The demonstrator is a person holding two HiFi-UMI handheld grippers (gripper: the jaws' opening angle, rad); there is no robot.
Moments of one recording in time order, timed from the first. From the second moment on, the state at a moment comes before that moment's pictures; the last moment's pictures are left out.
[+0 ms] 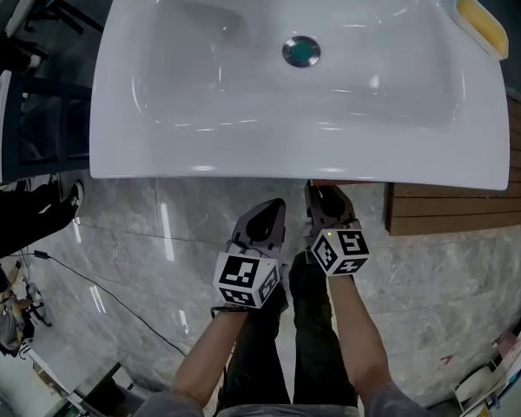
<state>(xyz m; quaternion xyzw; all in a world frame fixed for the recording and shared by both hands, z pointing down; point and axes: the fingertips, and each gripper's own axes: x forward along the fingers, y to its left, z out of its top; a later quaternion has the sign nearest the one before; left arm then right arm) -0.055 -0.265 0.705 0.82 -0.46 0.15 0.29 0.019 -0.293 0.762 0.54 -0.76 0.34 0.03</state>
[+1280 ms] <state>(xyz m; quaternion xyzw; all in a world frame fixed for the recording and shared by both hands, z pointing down) -0.035 -0.086 0.686 0.76 -0.56 0.10 0.31 0.052 -0.171 0.757 0.45 -0.83 0.32 0.09</state>
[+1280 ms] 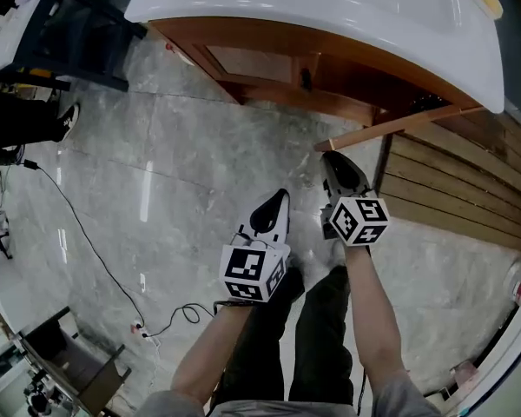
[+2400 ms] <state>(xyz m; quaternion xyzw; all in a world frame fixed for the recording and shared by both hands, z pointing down) 0.128 -0.013 0.689 0.71 -0.62 0.09 0.33 0.205 -0.058 0.758 0.35 -0.87 0.32 0.14</state>
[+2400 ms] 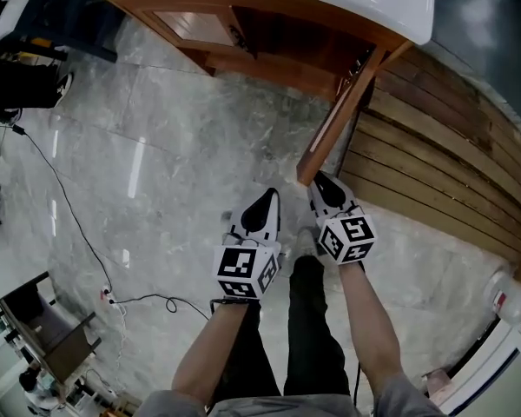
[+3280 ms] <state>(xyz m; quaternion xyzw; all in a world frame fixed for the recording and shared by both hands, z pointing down) 0.194 -0.015 0.663 0.76 -0.56 0.11 0.31 0.288 -0.048 0.735 0.44 -0.84 0.29 0.15</state>
